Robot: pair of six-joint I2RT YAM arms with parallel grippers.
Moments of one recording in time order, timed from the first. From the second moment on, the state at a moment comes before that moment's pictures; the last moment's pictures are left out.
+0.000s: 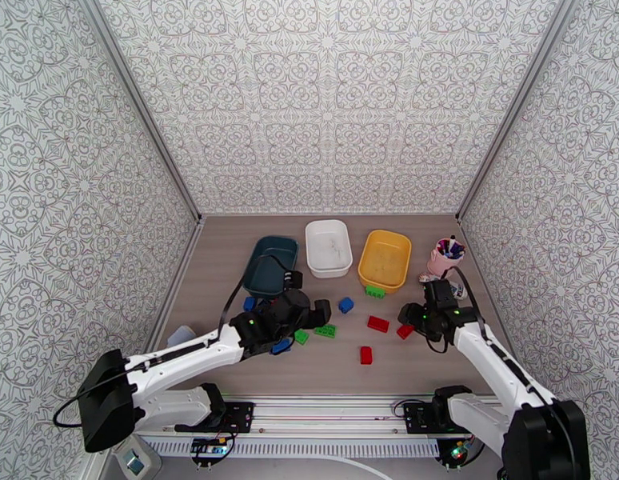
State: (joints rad) left arm -0.95 1.24 0.79 -0.27 -0.31 -0.84; right arm 0.15 1.10 0.64 -0.68 -0.06 0.65
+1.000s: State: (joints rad) left arm -0.93 1.23 0.77 -0.23 -0.31 -0.86; right arm 0.25 1.38 0.65 -0.58 0.07 0.73
